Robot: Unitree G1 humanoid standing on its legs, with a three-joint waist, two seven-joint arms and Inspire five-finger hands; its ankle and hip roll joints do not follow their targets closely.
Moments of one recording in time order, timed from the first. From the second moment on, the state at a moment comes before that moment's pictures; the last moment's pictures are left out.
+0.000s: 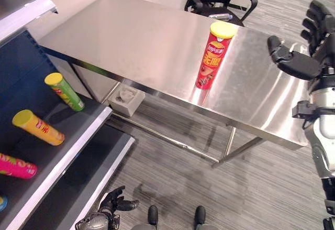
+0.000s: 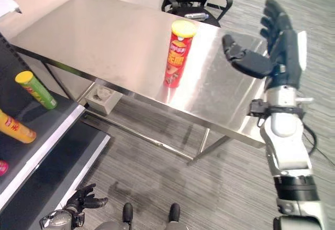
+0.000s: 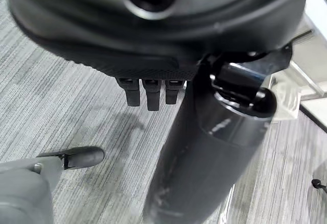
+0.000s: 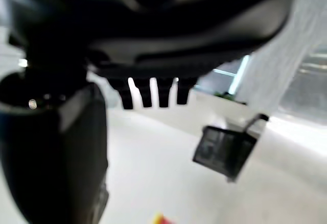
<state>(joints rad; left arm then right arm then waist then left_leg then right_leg) 0.06 0.31 -0.14 0.82 -0.27 0.02 0.03 -0.37 -0.83 -0.08 0.00 0.40 -0.12 -0.23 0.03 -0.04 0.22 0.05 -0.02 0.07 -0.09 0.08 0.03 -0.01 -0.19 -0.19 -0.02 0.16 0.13</state>
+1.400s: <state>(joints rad) 0.12 0.30 -0.11 0.86 -0.27 0.02 0.03 -0.60 -0.89 0.13 0.31 0.40 -0.08 -0.13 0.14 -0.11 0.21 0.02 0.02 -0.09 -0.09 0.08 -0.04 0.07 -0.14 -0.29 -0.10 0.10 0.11</state>
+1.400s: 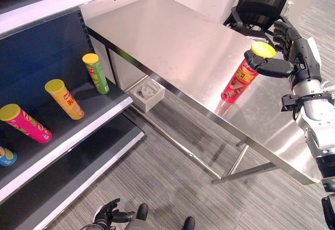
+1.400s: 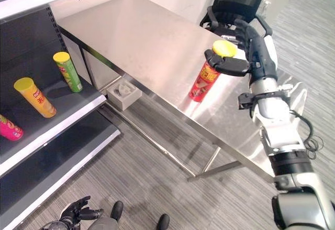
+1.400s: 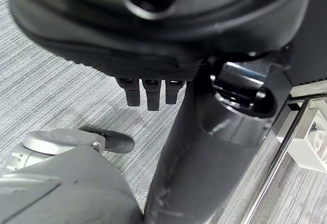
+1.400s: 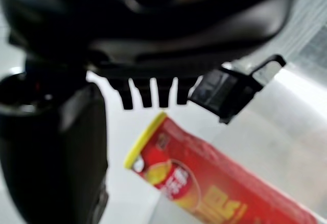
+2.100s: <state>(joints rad) 0.11 0.30 -0.12 0.87 -0.27 0.01 0.04 -0.76 -0.96 0.30 0.47 0.37 -0.03 -0.10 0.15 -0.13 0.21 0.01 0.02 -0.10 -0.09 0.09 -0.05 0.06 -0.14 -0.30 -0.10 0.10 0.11</state>
